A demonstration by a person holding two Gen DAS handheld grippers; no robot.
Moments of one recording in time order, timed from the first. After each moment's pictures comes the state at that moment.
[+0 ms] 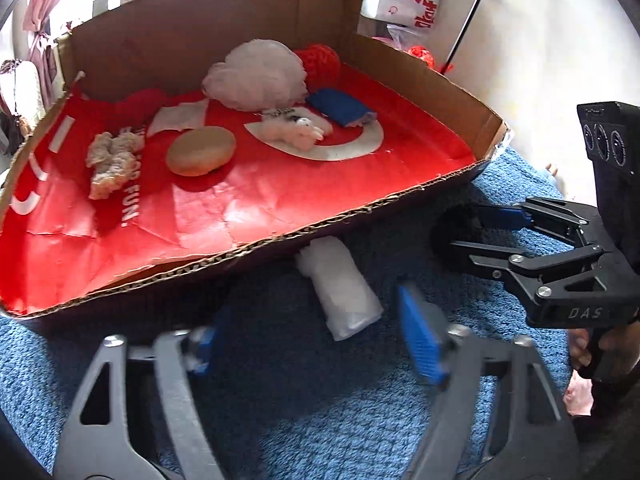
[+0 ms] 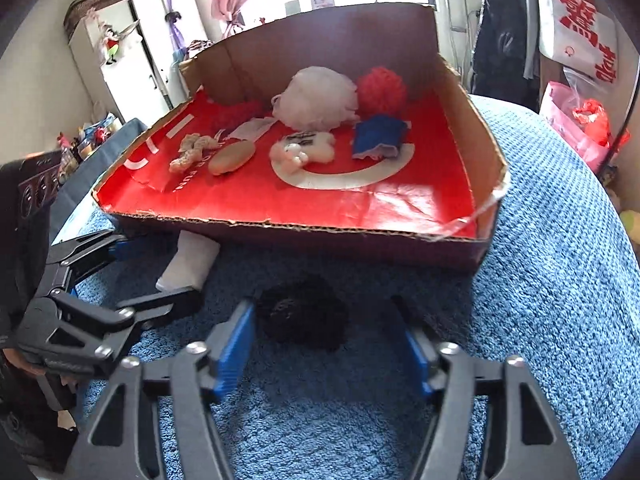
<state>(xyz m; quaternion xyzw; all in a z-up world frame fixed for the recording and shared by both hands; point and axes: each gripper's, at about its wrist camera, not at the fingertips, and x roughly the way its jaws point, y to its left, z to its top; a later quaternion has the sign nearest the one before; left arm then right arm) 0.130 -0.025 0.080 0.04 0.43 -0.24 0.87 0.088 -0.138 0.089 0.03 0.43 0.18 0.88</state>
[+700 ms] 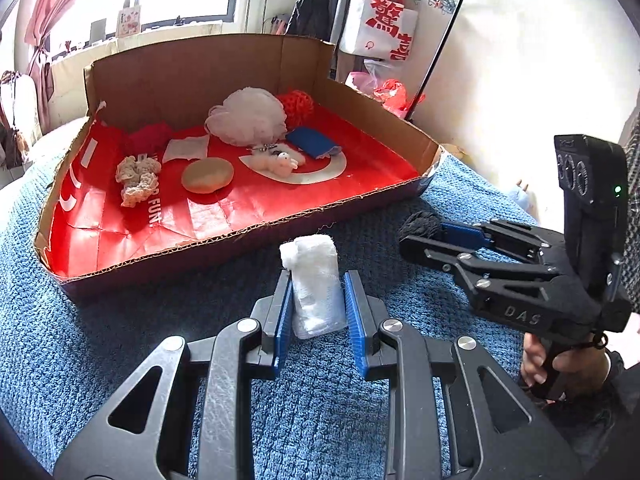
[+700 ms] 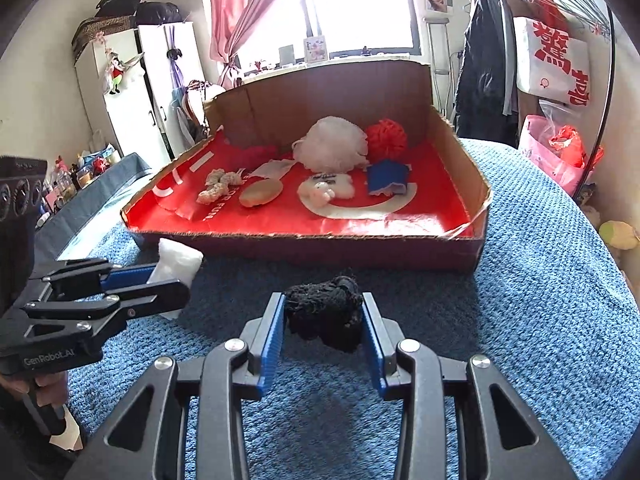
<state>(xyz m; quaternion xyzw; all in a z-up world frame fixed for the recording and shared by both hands) 0.074 -0.003 0.115 0.02 0.37 -0.27 0.89 0.043 -0.113 0.108 0.04 0.35 0.15 0.92</state>
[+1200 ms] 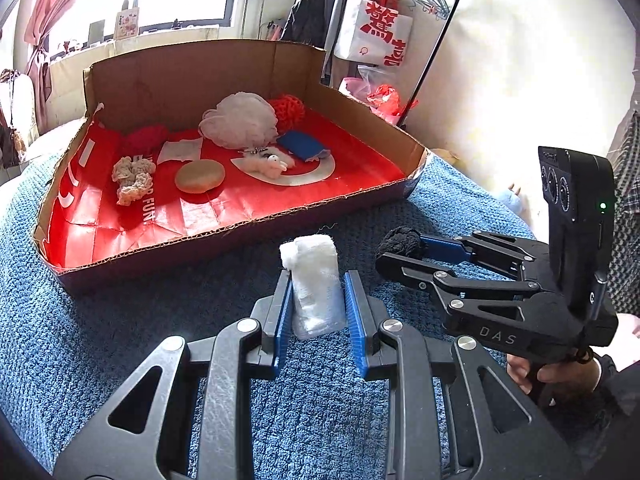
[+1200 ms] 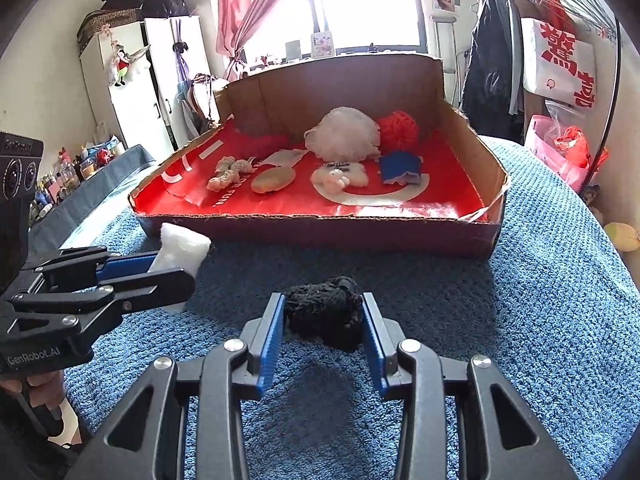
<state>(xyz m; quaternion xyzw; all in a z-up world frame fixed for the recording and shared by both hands) 0.063 -0.003 0.118 0.01 0.36 -0.28 0.89 0.035 -0.100 0.100 0.03 0.35 0.15 0.92</state>
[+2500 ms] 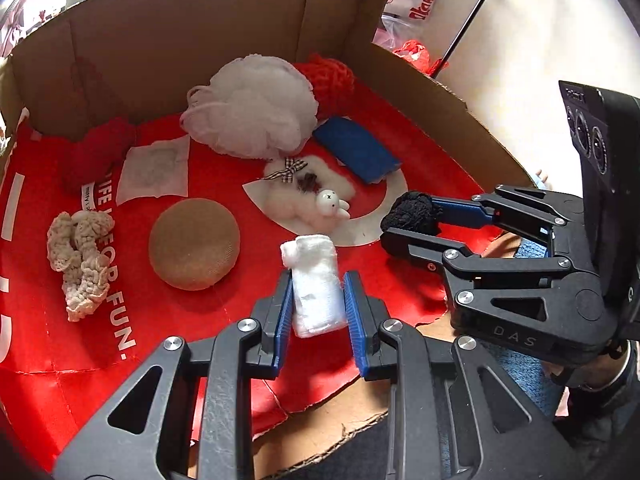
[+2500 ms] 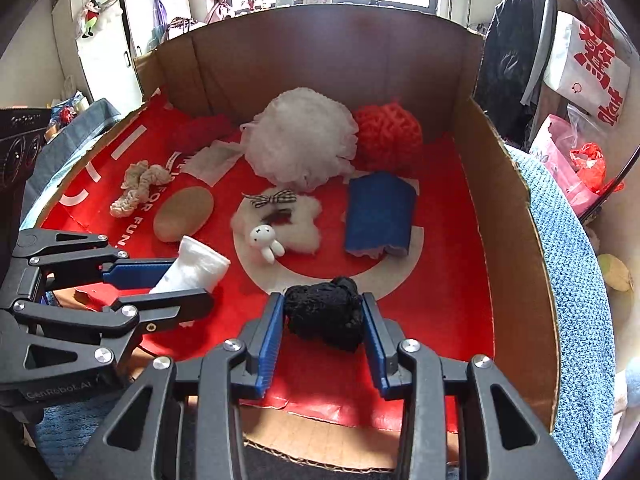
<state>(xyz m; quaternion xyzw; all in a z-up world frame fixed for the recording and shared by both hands) 0.218 -0.037 0.097 0.03 0.46 -0.28 0.84 0.179 -0.096 0.103 -0.04 0.45 0.13 0.89</state>
